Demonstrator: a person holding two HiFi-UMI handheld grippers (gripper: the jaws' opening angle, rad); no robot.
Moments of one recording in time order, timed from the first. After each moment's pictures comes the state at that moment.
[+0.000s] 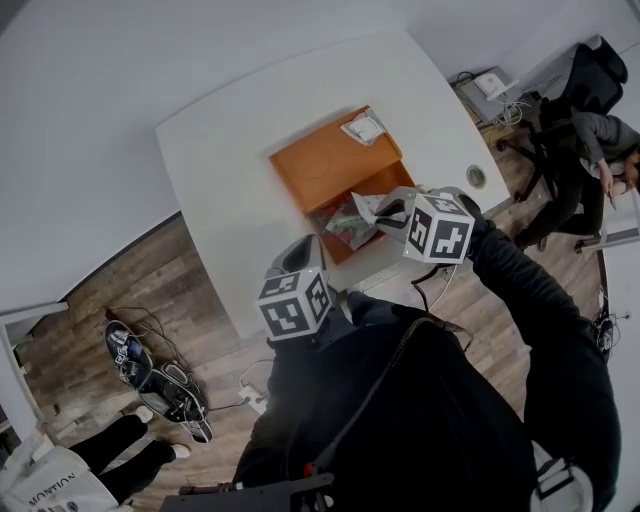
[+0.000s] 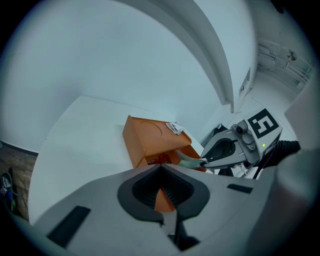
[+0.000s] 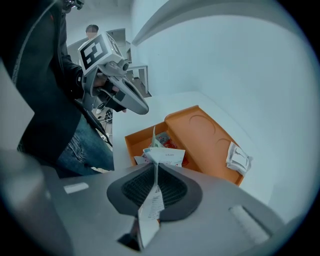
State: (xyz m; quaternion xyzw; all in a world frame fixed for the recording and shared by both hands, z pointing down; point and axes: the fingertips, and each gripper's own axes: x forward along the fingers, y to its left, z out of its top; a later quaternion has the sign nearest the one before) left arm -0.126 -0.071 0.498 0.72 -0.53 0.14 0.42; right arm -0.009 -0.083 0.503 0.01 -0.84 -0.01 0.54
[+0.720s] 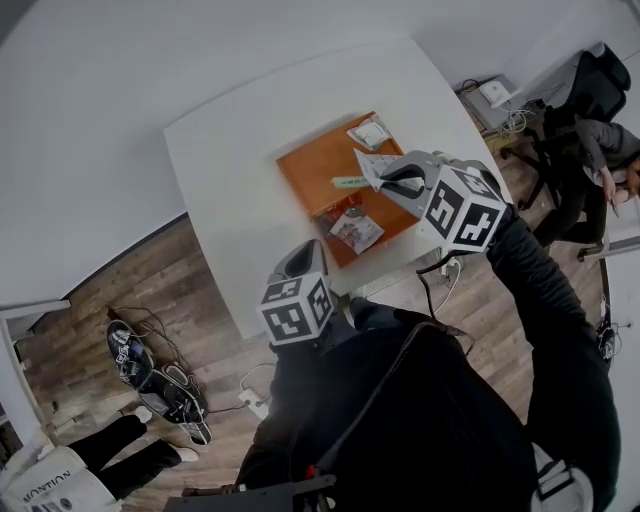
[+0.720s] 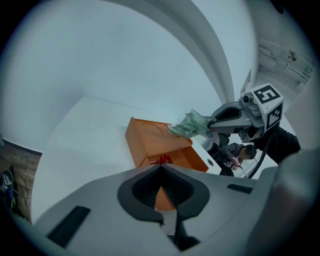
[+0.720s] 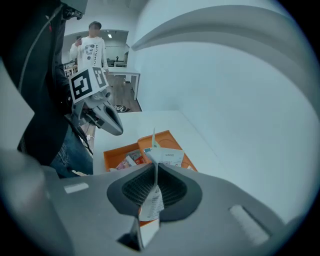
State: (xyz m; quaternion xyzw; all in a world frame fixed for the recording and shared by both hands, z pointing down) left arm -0.135 -0.067 0.496 0.72 -0.54 0.13 0.42; right arm -0.027 -0.141 0.420 0.08 -0.86 -0.10 0.50
